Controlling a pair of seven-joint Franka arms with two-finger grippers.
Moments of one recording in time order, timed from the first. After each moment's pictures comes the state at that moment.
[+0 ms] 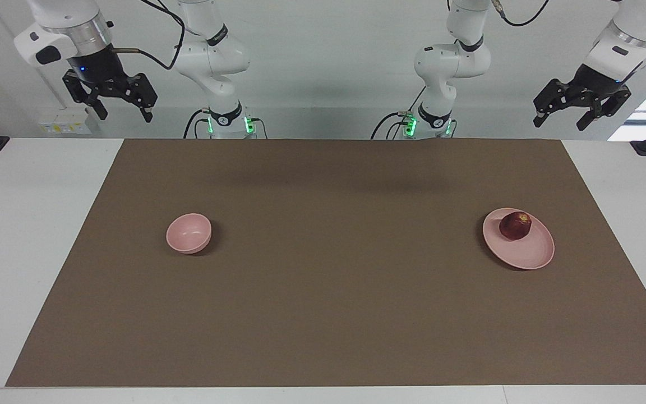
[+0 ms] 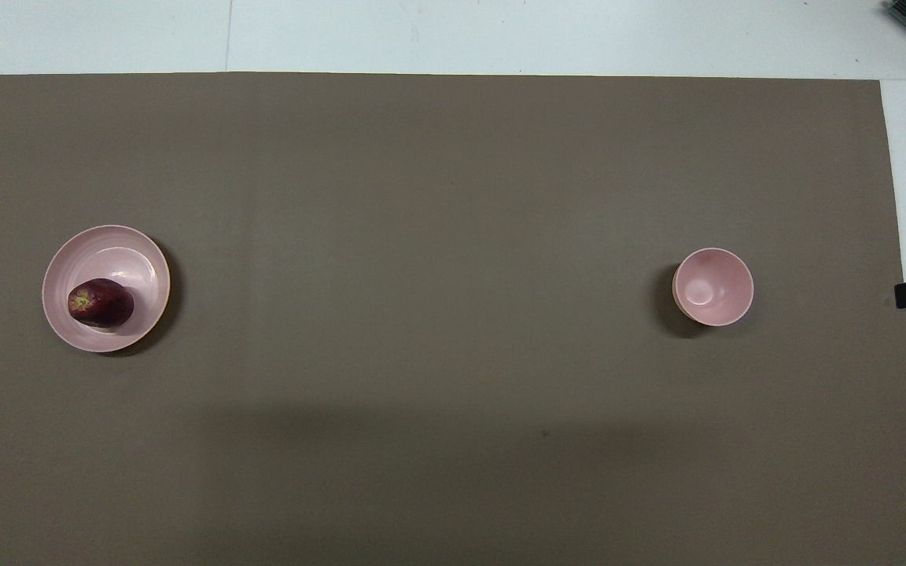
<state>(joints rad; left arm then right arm) 0.00 -0.02 0.04 -1.42 -0.03 1.36 0.15 0.11 -0.08 -0.17 -1.50 -0.05 1.41 0.00</state>
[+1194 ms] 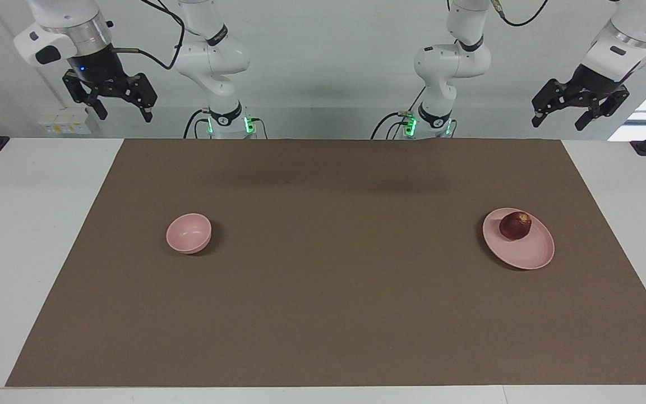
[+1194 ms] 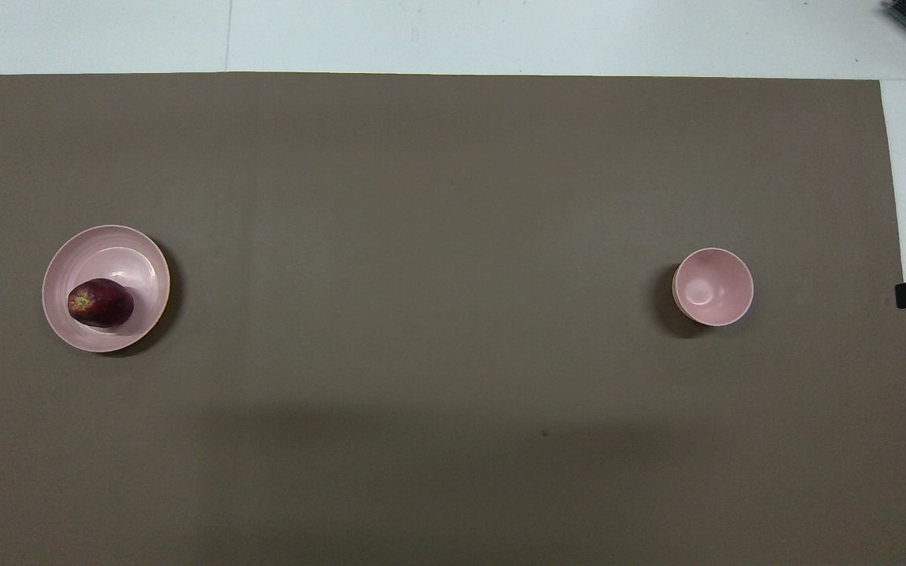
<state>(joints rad) 0.00 -0.02 0.03 -1.42 -0.03 1.36 0.15 0.11 -0.08 -0.17 -1.50 -0.05 1.41 0.00</state>
